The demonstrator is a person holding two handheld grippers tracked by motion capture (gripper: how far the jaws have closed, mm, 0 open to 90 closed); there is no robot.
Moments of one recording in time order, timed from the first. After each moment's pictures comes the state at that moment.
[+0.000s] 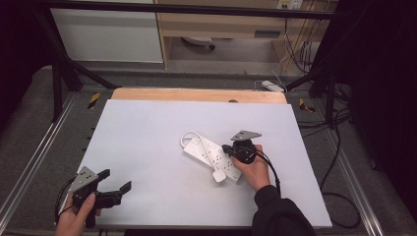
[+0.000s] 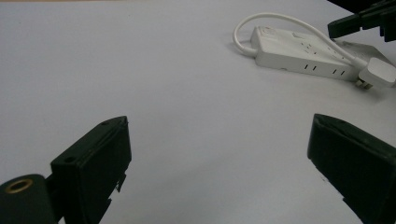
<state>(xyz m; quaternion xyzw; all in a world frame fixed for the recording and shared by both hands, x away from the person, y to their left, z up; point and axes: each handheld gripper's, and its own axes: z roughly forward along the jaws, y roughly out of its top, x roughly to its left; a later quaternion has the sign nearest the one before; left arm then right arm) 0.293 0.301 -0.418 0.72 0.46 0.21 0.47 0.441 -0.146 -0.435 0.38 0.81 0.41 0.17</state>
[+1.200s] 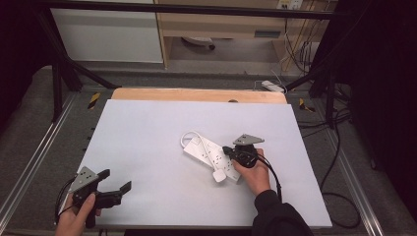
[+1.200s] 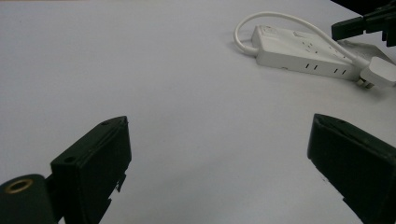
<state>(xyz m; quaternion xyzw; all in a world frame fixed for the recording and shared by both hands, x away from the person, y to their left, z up) 0.294 0.301 -0.418 0.72 0.46 0.21 0.47 0.432 -0.151 -0.444 0.38 0.80 0.44 0.18</state>
